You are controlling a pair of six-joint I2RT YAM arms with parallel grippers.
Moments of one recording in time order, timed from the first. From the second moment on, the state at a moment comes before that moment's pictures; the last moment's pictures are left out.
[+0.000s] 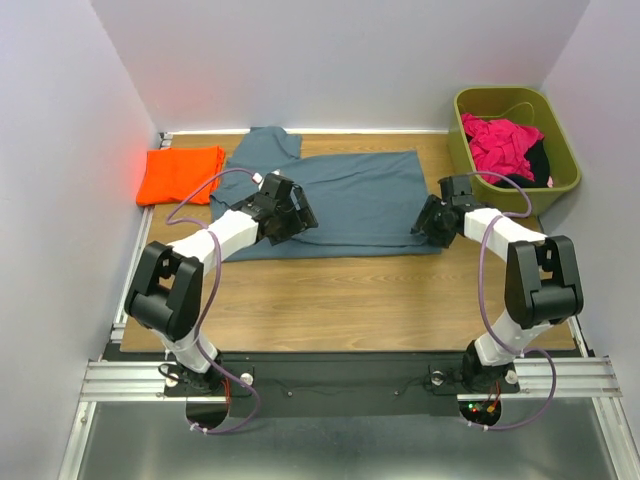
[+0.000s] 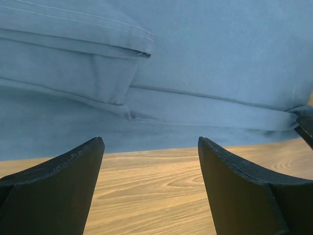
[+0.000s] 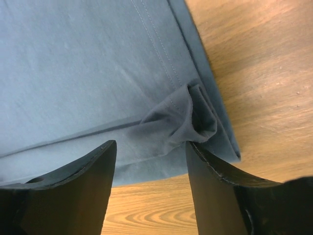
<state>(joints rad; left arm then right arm) -0.48 1.62 1.08 -0.32 0.00 -0.81 0.12 1.65 1.00 -0.36 0.00 0.65</state>
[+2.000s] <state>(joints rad) -0.54 1.88 1.28 -0.40 -0.05 -0.83 0.12 1.74 1.09 -0.33 0.03 0.63</state>
